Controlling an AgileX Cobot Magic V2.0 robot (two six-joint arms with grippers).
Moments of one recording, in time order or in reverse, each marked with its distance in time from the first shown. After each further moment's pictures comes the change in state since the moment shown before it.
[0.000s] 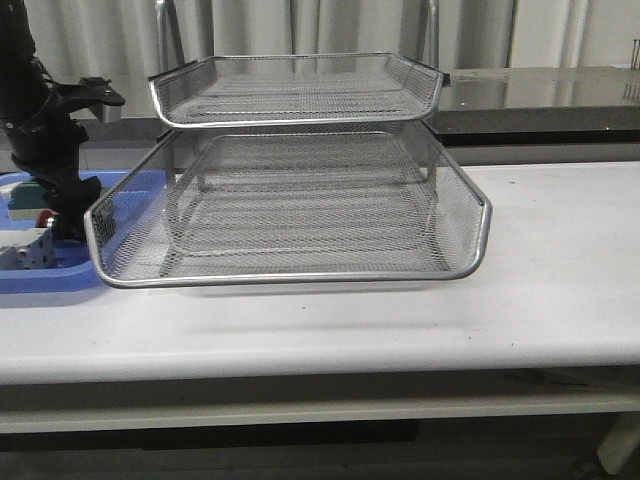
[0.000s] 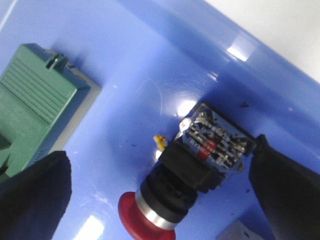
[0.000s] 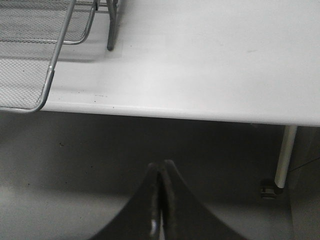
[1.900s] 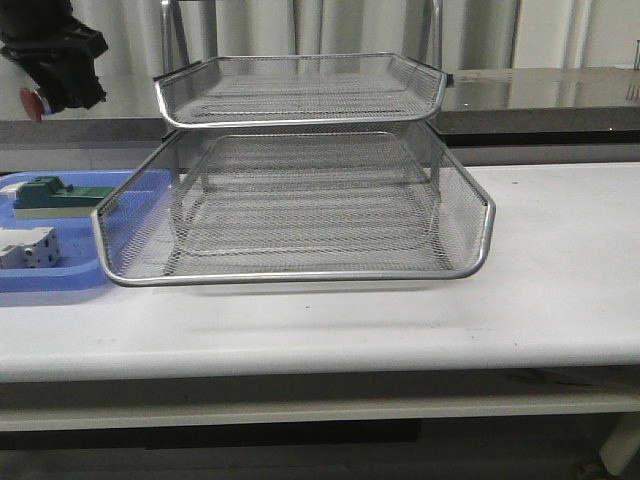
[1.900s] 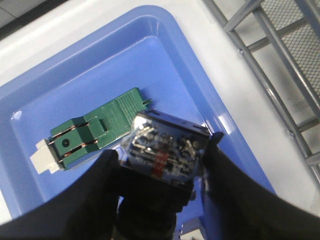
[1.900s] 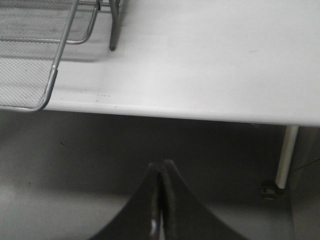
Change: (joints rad) left arm -0.007 -0.052 -0.391 -0.011 0.276 -0.466; right arm 0.000 0.000 0.000 0.000 0.000 0.000
